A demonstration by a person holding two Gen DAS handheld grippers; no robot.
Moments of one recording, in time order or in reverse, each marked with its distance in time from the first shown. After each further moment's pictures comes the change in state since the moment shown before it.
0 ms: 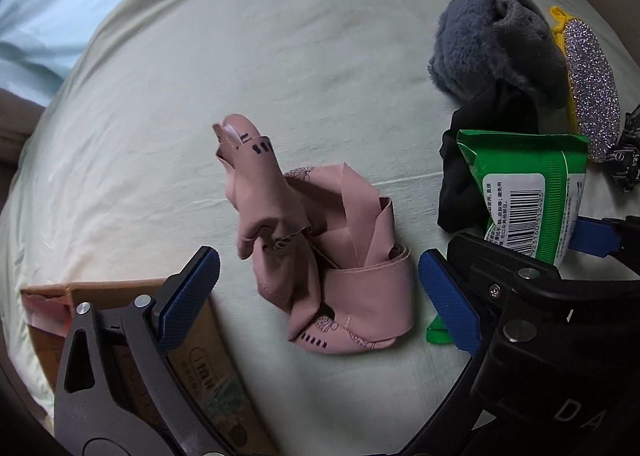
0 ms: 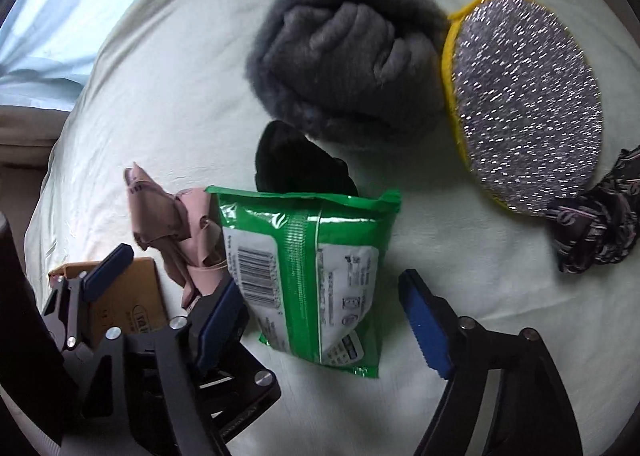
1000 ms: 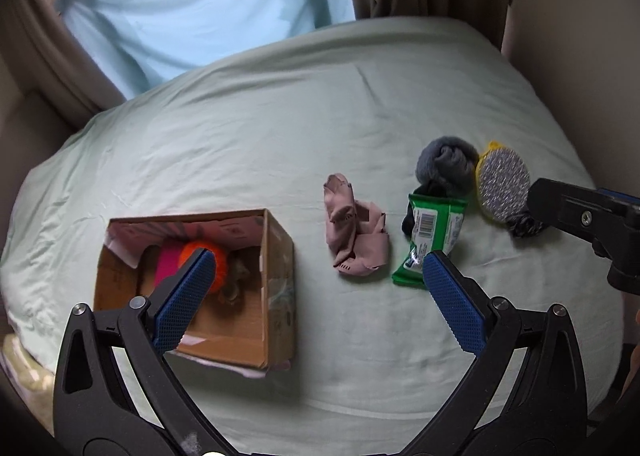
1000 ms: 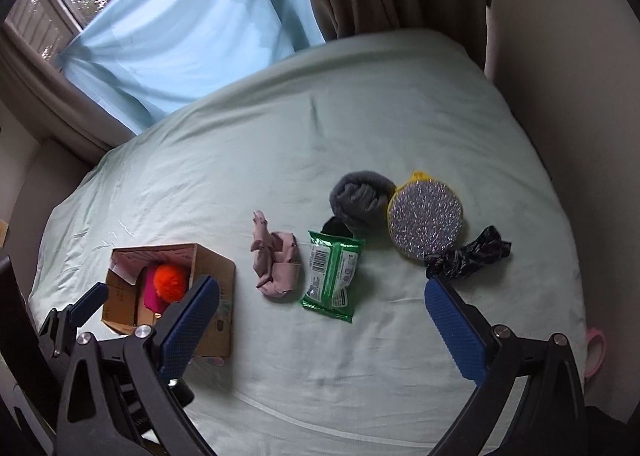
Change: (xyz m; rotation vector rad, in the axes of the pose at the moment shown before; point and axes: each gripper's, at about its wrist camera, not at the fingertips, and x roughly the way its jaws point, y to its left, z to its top) left arm -0.210 0.026 -0.066 -0.226 -0.265 0.093; right arm -0.208 0.029 -0.076 -0.204 -0.355 -0.002
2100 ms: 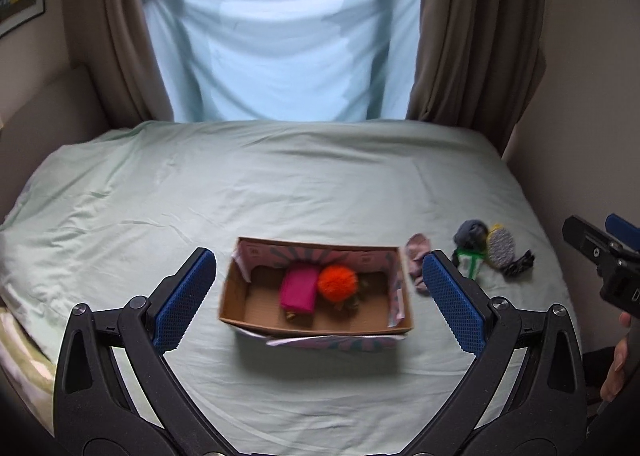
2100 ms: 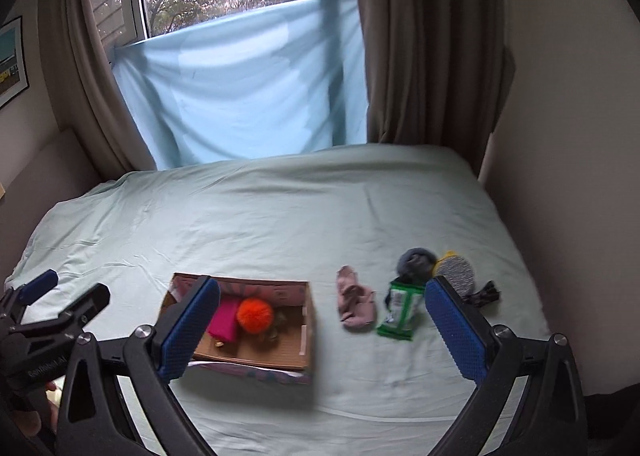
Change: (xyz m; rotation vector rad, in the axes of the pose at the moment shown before) left arm -0.202 0.270 -0.050 -0.216 -0.255 -0.110; right arm -0.139 0.235 -0.064 -0.173 -0.345 -0.171
